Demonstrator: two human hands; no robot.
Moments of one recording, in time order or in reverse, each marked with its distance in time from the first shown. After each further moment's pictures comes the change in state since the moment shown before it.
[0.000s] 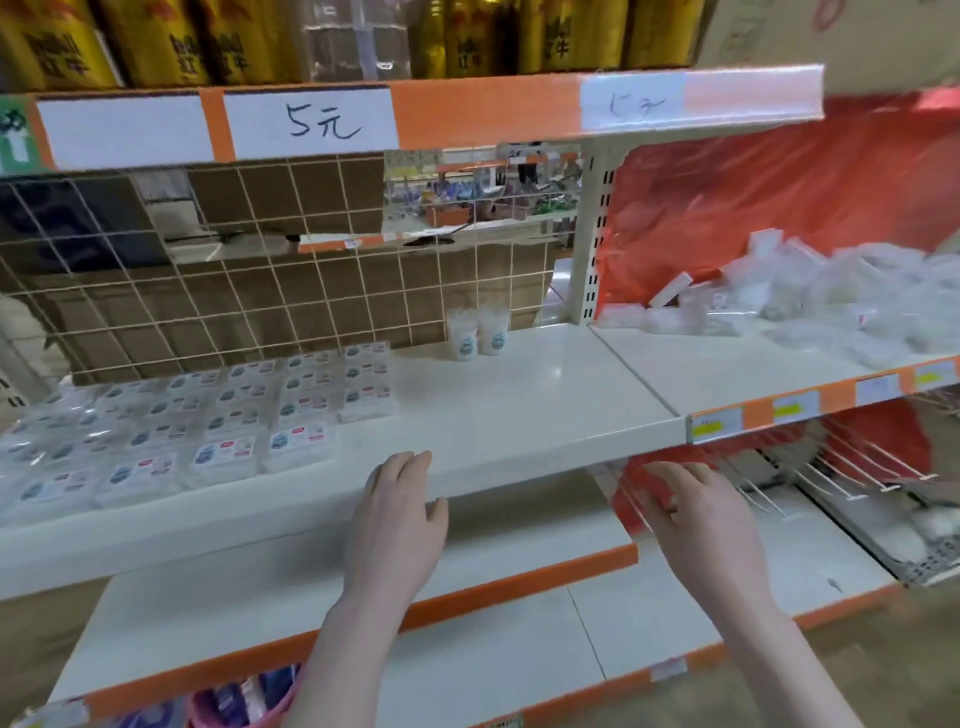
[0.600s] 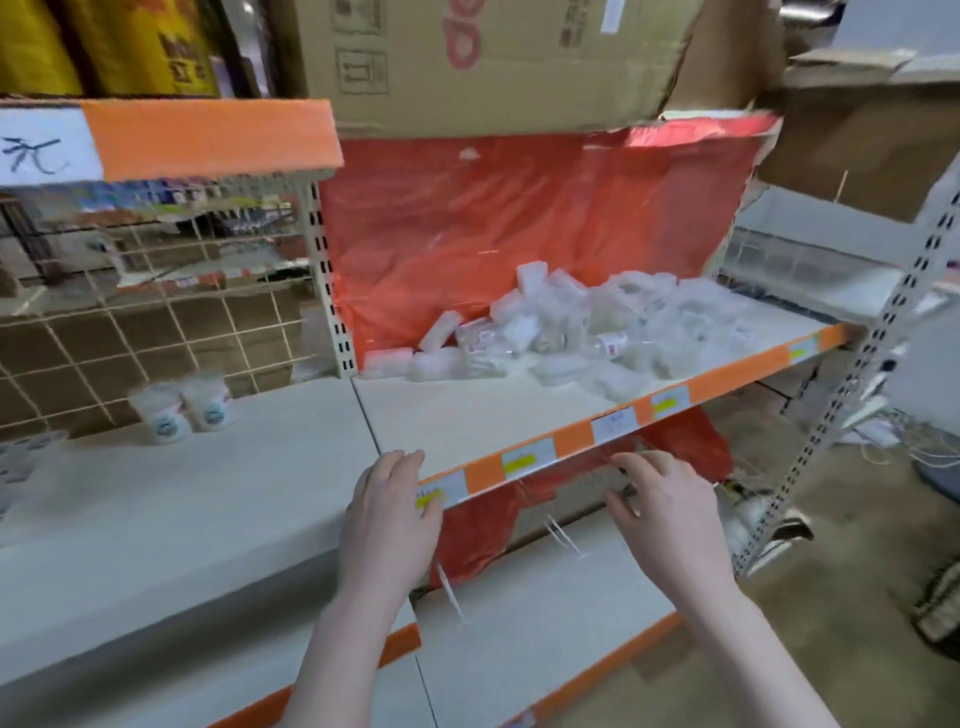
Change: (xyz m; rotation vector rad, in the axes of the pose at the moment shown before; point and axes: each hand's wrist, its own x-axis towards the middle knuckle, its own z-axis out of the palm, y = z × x) left_hand 0.072 0.293 0.164 -0.089 -0.074 0.140; right_hand 0.088 0.281 -0.095 -0.211 0.129 0.044
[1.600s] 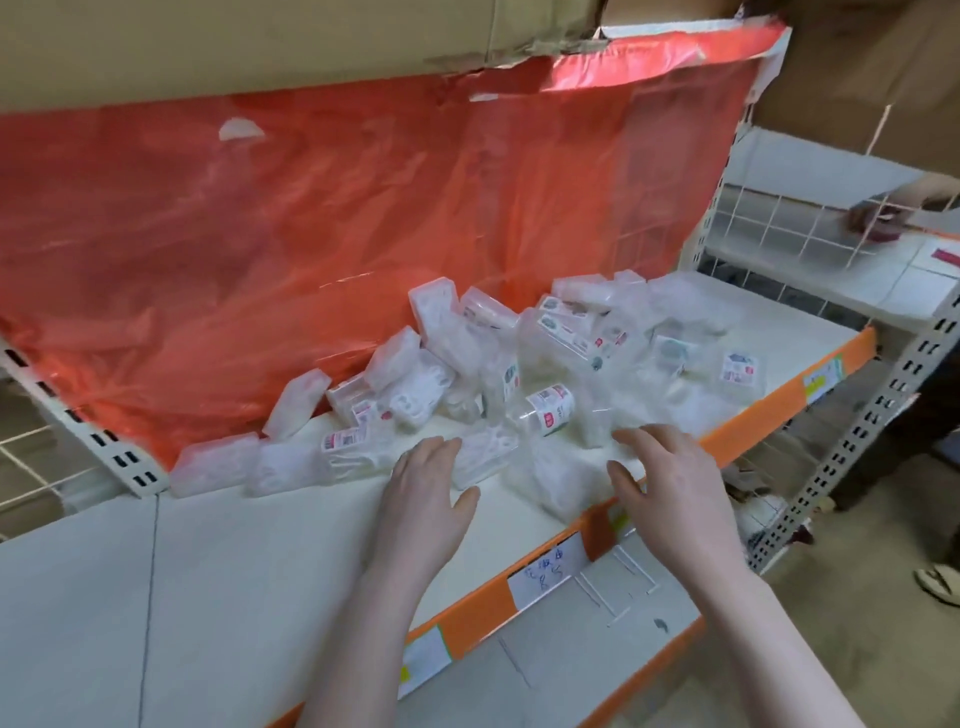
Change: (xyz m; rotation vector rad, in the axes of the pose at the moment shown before) left_hand 0.229 0.117 0.162 0.021 -0.149 0.201; right_hand 0.176 0.168 0.116 0.081 -0.061 0.076
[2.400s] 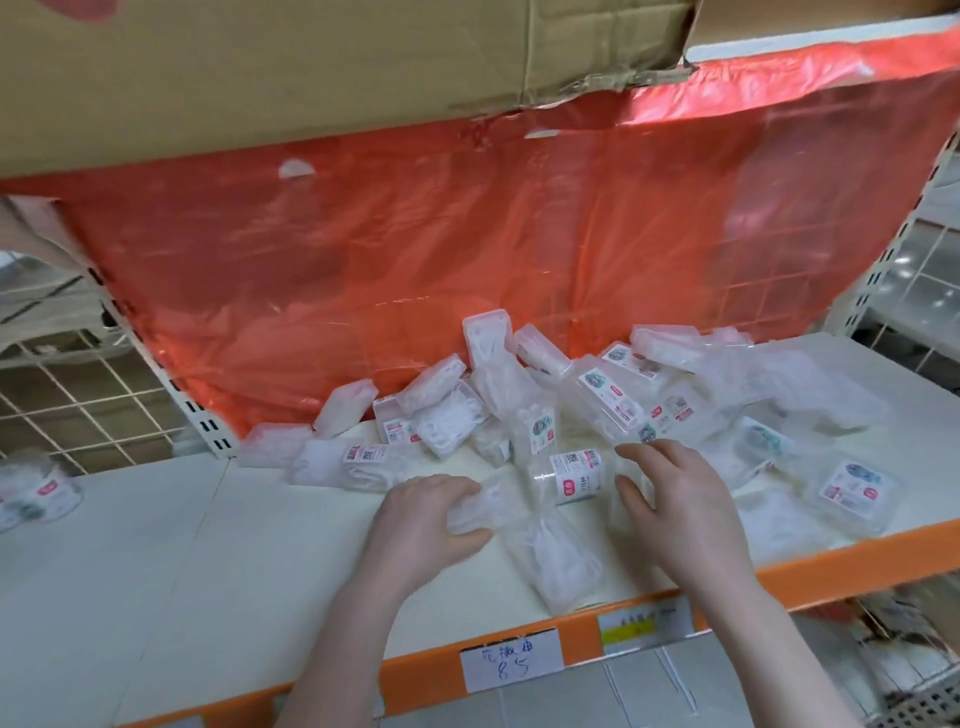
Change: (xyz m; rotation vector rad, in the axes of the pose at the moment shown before) left_hand 0.023 0.013 0.011 0.125 0.018 -0.178; right_hand 0.086 0.041 0.035 0.276 -0.090 -0.251
